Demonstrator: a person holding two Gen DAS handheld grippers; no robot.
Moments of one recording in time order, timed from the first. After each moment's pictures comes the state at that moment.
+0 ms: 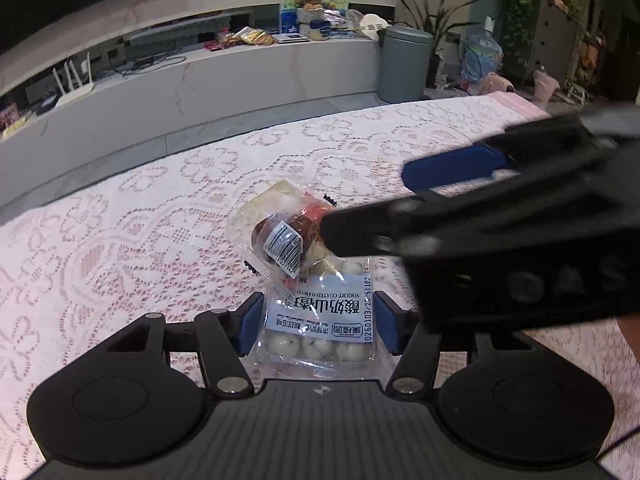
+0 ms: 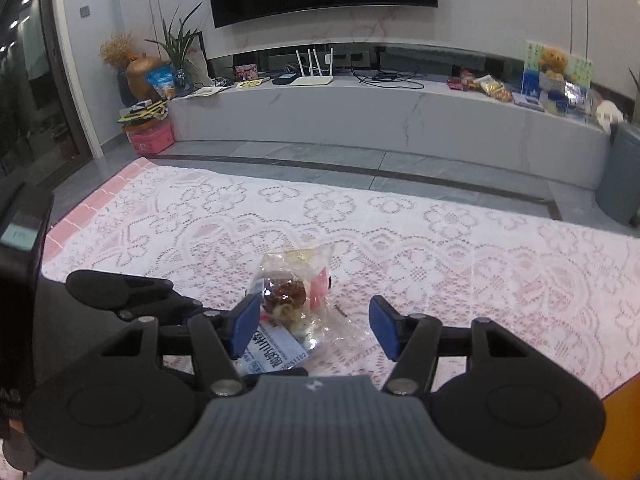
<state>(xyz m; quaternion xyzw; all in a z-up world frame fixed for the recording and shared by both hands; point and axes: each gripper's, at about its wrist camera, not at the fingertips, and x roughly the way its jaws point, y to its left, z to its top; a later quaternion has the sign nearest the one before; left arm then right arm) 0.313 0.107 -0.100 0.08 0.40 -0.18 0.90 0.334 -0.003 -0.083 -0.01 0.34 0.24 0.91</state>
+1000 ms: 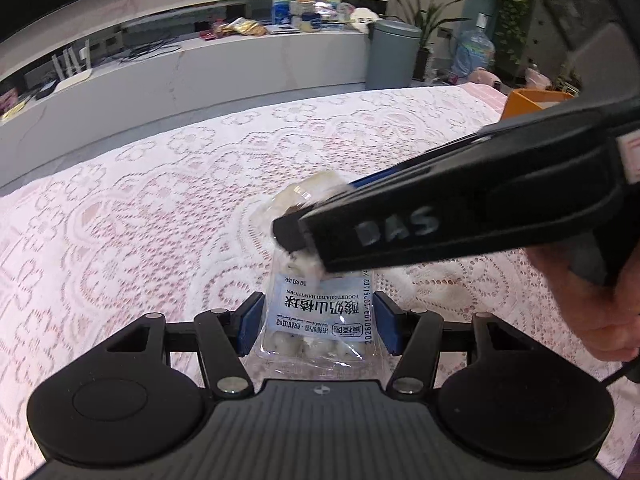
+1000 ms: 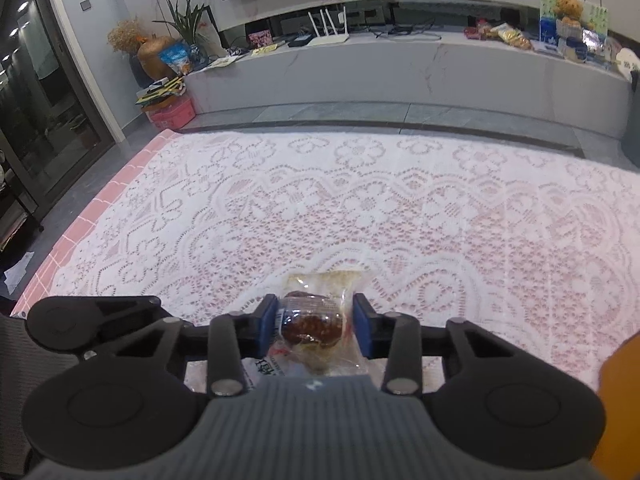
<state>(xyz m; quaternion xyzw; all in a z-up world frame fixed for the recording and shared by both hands) 0.263 0.100 -0.085 0.05 0.42 -0.18 0.89 0.312 -0.005 -0.088 0.02 0.40 0.27 0.87</state>
